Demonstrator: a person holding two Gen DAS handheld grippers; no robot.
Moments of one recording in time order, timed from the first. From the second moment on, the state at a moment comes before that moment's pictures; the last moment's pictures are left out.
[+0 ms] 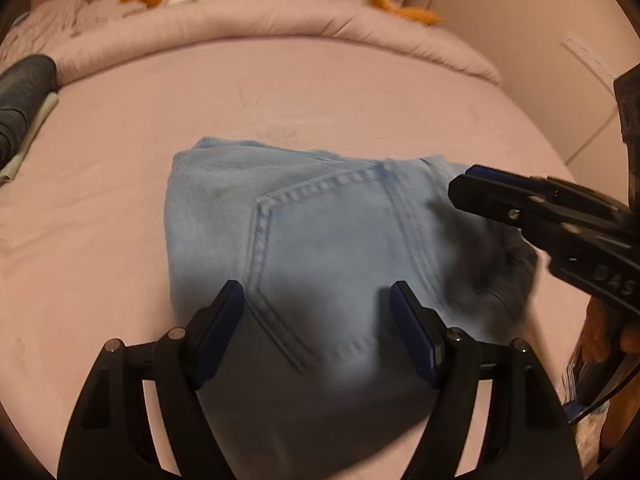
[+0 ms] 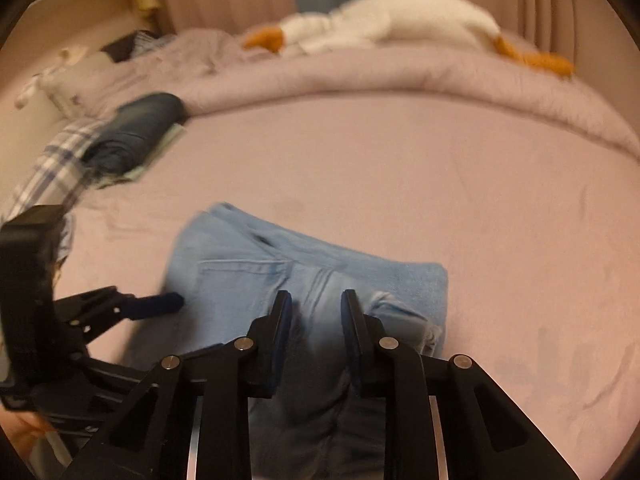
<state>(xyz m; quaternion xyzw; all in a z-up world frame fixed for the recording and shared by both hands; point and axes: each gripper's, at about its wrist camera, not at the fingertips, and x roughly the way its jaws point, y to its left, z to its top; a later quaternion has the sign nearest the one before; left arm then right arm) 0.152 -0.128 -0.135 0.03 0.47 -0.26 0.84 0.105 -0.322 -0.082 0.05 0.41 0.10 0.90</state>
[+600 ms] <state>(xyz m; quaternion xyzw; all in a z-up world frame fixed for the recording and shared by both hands) 0.100 -0.088 -0.148 -0.01 0.47 -0.23 0.85 0.039 -0.313 -0.126 0.08 0.44 0.12 0.89</state>
